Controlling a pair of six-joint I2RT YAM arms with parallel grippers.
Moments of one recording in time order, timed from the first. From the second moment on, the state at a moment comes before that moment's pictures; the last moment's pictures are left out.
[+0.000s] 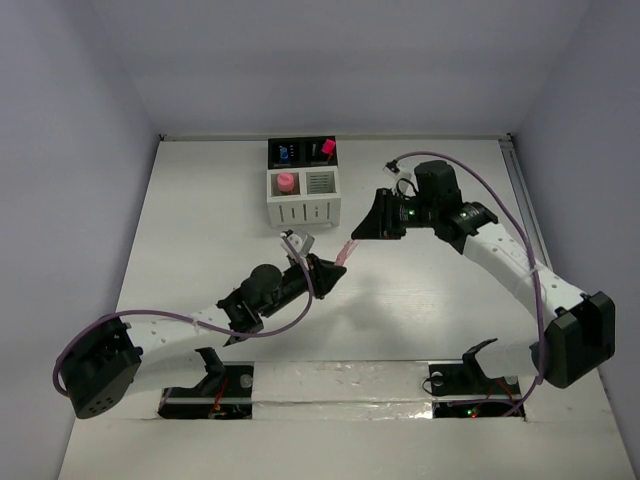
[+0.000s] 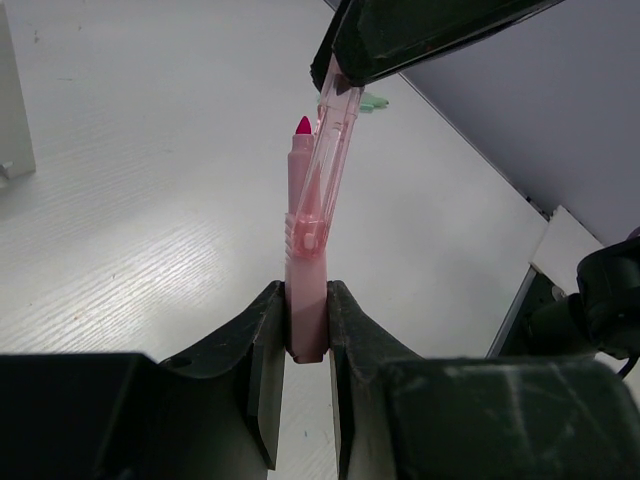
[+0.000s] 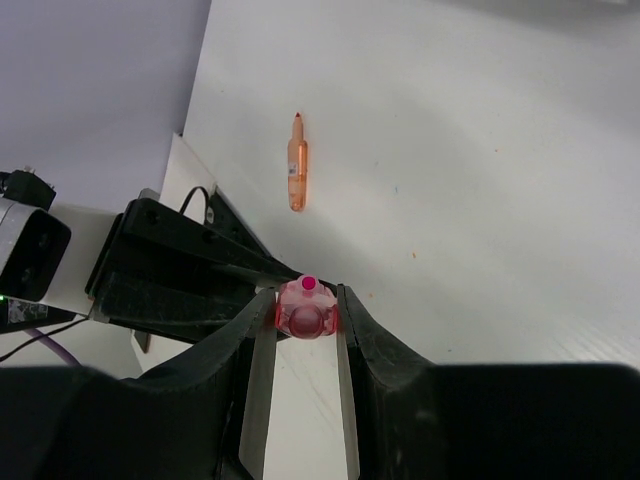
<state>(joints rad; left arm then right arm) -0.96 1.08 0.35 0.67 -0.05 -0.46 0.47 1.32 1.14 -0.41 -0.61 0.57</state>
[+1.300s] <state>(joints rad) -0.97 1.08 0.38 0.57 -0.09 -0.44 0.54 1.39 1.08 -0.27 -0.57 0.58</state>
